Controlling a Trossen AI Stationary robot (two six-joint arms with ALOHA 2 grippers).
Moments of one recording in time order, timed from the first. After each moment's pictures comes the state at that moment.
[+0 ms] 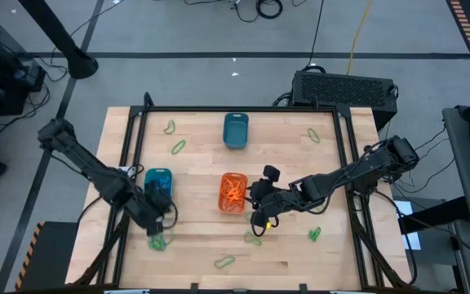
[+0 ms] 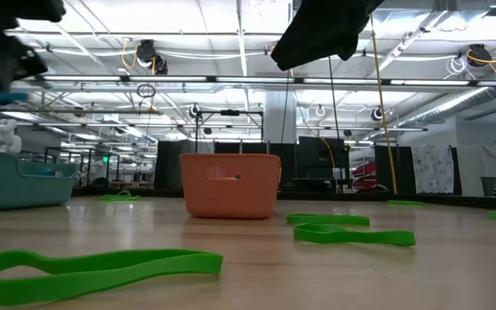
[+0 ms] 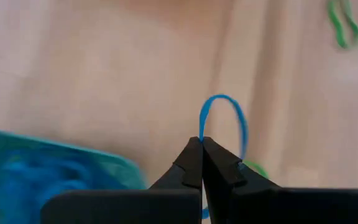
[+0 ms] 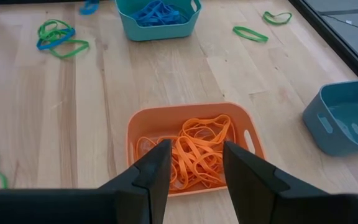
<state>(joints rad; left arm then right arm) -0.67 1.08 0.75 -0.82 -0.26 -0.86 0.35 1.60 1.17 -0.34 0.52 0.40</state>
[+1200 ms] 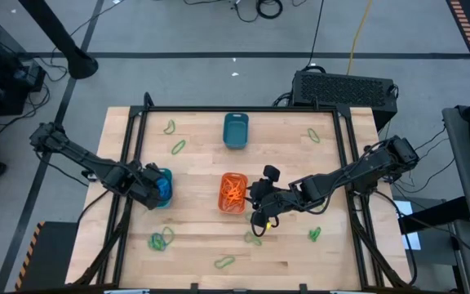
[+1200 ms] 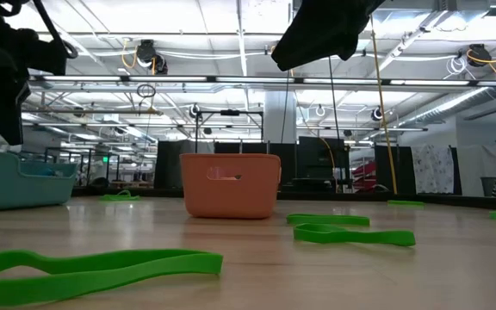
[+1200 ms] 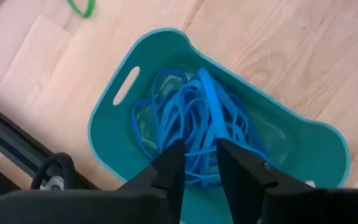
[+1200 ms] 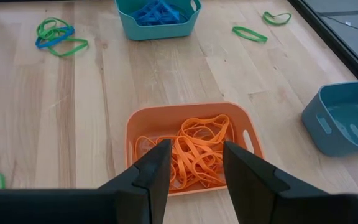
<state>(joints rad) -0.46 0.94 0.65 -1.18 -0.31 -1.04 0.35 1.60 1.17 -0.34 0.52 0.39</state>
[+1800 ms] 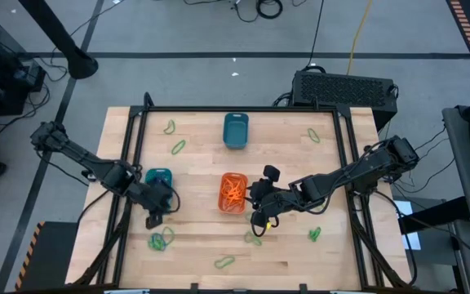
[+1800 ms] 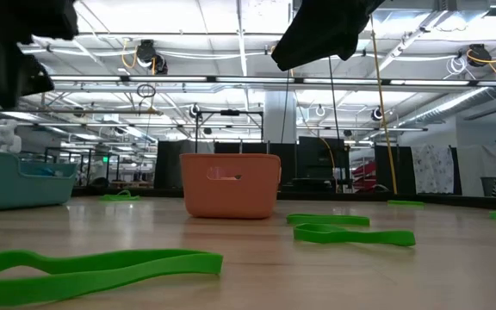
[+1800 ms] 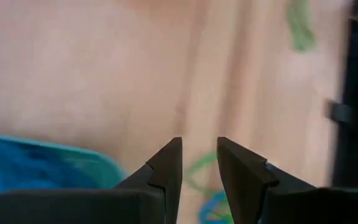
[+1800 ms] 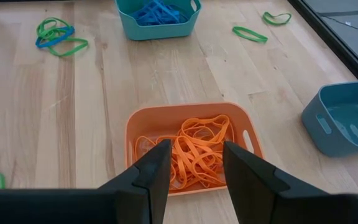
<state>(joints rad) -0.50 0.95 0.66 -0.74 -0.02 -0.77 0.35 1.60 1.17 -0.34 0.52 0.39</state>
